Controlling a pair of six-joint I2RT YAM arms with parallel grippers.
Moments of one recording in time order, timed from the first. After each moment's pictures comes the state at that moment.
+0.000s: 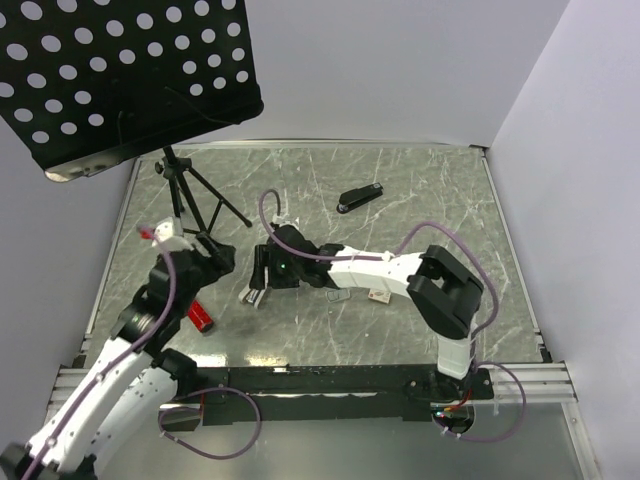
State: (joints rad) left arm -0.46 0.62 0.59 -0.39 -0.31 -0.73; right arm 1.01 1.84 1.24 -0.15 -0.05 0.83
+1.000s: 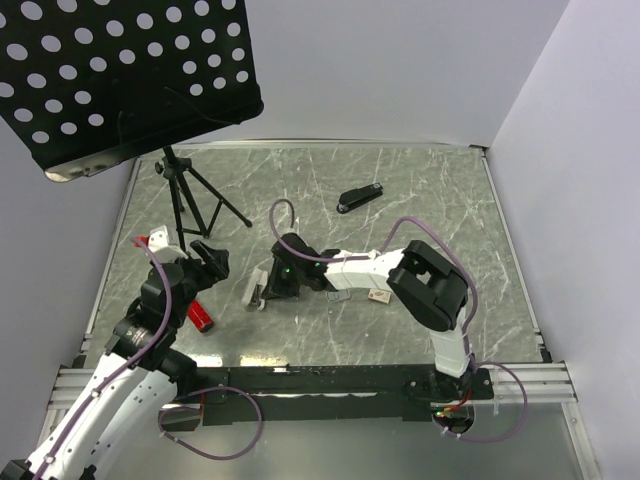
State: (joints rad) left arm -0.46 0.44 0.53 -0.38 -0.38 -0.64; right arm 0.98 1.97 1.22 -0.11 -0.13 1.09
